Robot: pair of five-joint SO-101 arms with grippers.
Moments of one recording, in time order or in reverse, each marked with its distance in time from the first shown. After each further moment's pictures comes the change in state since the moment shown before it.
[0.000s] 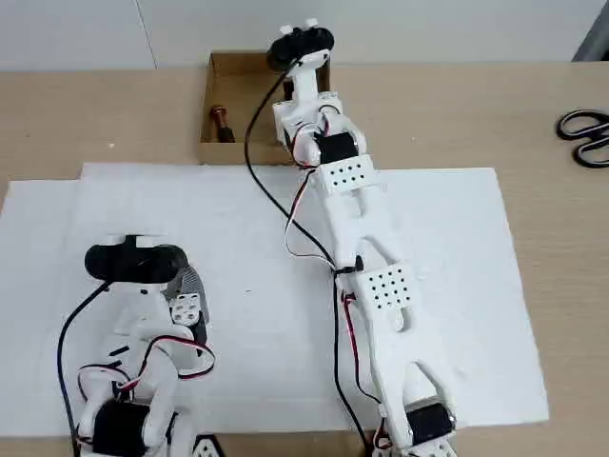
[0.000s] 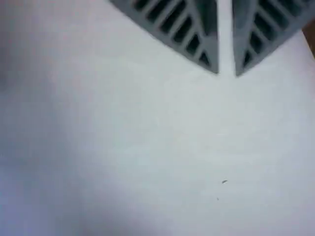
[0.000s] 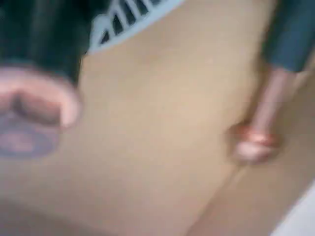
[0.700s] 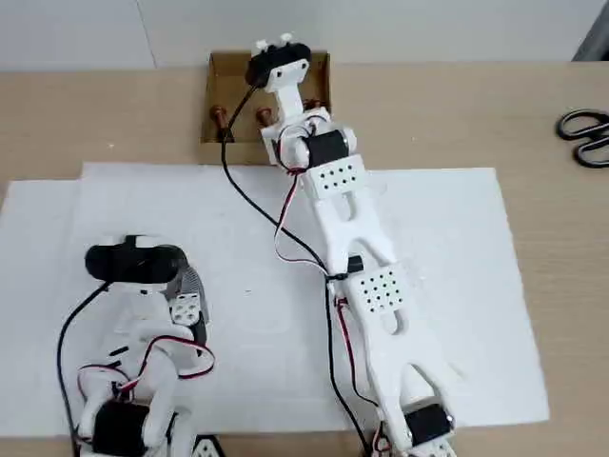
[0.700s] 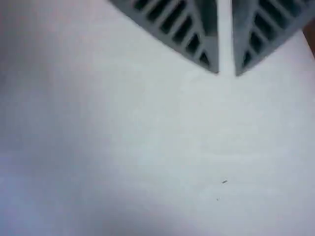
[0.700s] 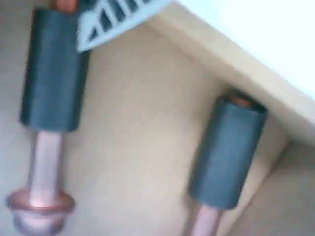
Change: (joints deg) left arm 0.0 0.0 0.0 0.0 0.0; right arm -2.3 -0.3 -7.7 21.9 2.9
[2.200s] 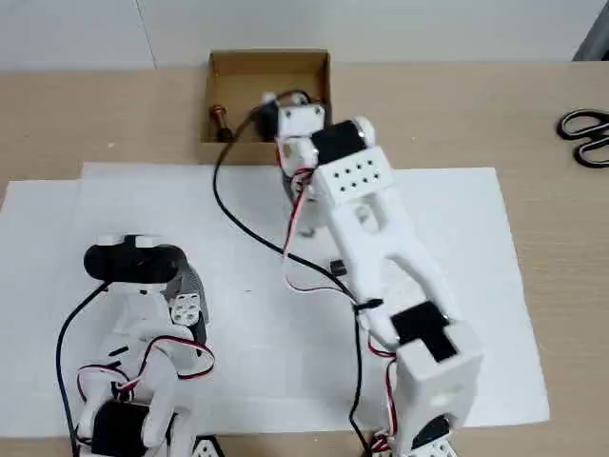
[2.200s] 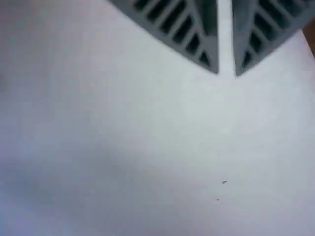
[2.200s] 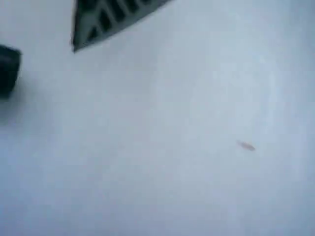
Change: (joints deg) left arm 0.0 0.0 0.0 0.0 0.0; right arm -2.3 -60.0 72.9 27.4 -2.6
